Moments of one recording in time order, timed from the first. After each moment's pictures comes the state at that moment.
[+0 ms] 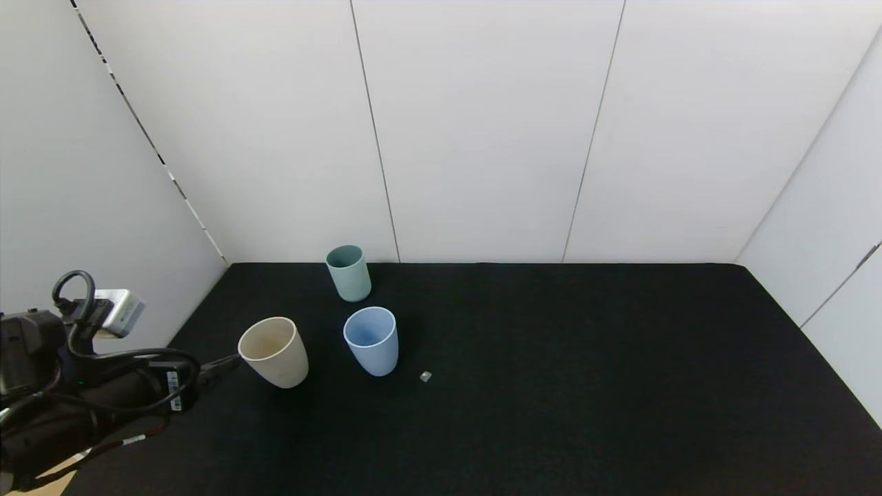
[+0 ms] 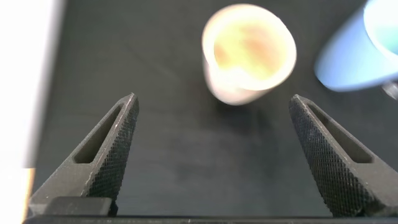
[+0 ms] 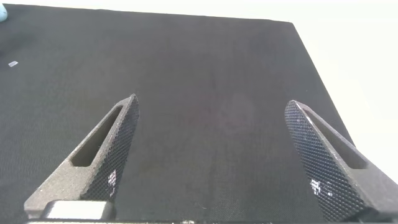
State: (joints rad) left arm 0.19 1.58 -0.36 -0.74 -0.20 0.07; right arm 0.00 0.00 0.00 0.00 0.01 -0.01
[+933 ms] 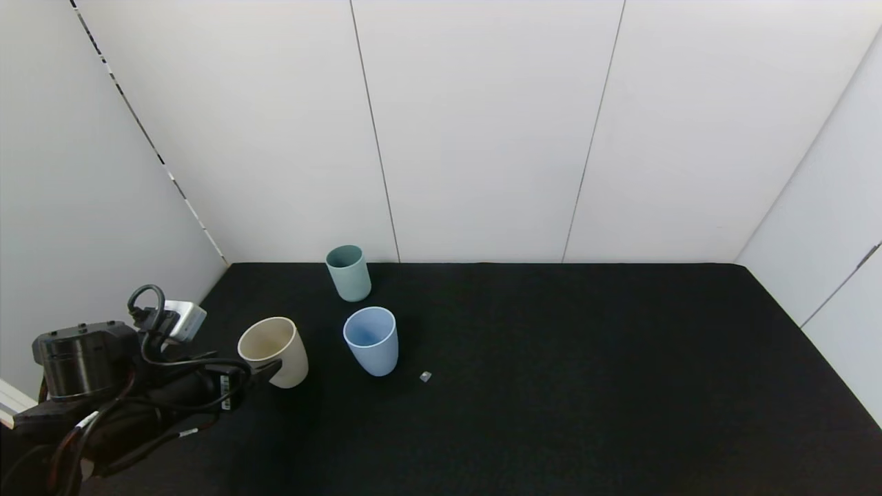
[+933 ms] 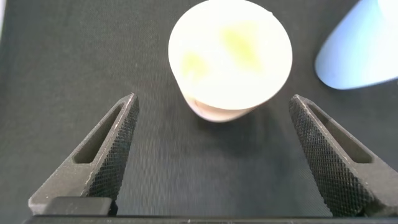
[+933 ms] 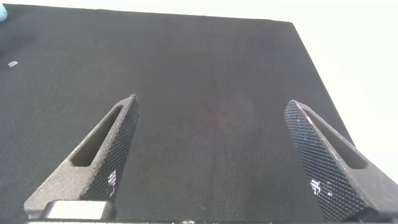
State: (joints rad) left arm 0.12 1.84 -0.34 -1.05 -0.21 0.10; right arm 0.00 0.00 0.00 0.00 0.01 -0.01
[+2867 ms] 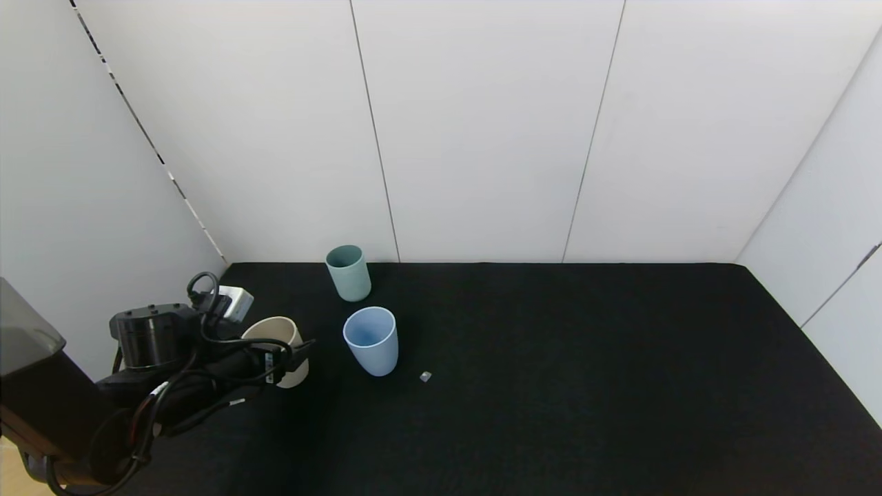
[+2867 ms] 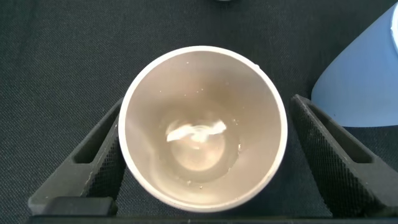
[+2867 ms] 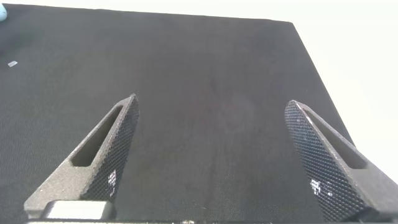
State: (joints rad) left arm 0.05 2.01 -0.51 -1.09 -0.21 0.09; right arm 0.00 0.00 0.00 0.00 0.01 -0.01
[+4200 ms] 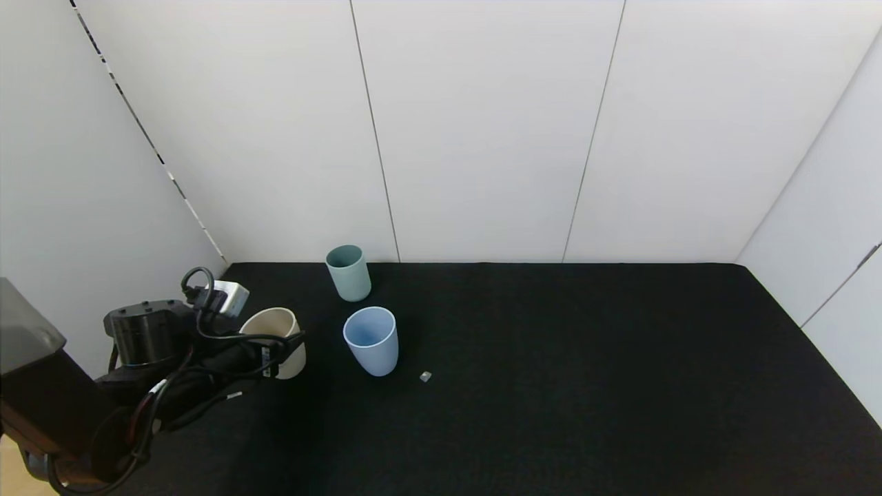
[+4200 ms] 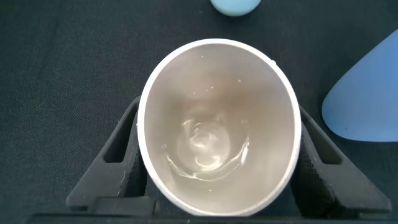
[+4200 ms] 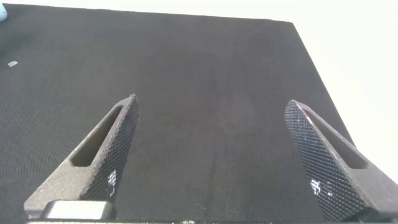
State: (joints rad) left arm 0.07 2.01 -0.52 -1.11 -0.20 0.11; right arm 0.00 0.00 0.00 0.00 0.01 -0.01
